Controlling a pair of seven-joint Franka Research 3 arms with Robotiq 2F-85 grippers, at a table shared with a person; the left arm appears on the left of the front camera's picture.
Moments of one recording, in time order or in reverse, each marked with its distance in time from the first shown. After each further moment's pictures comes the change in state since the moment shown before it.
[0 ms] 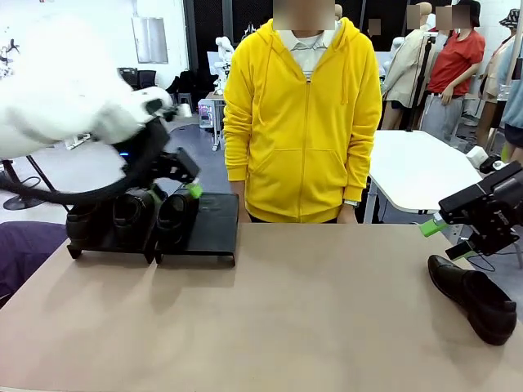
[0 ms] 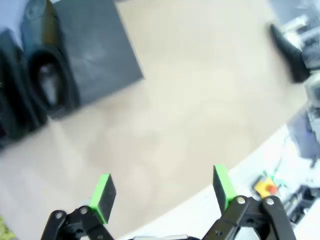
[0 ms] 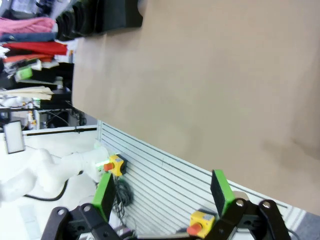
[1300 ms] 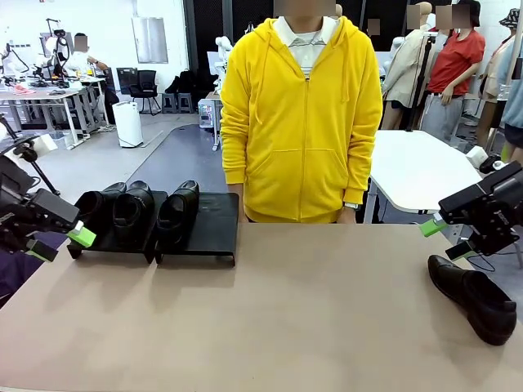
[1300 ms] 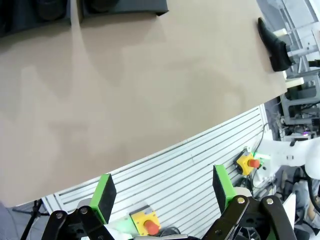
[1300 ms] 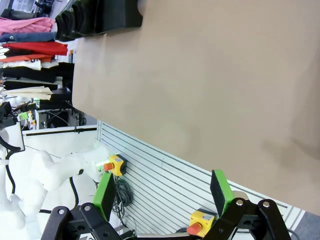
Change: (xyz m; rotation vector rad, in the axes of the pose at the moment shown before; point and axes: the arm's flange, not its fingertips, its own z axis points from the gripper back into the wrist) left arm -0.181 0.076 0.074 -0.080 -0.063 0.220; right arm 0.000 0.000 0.000 0.000 0.000 0.000
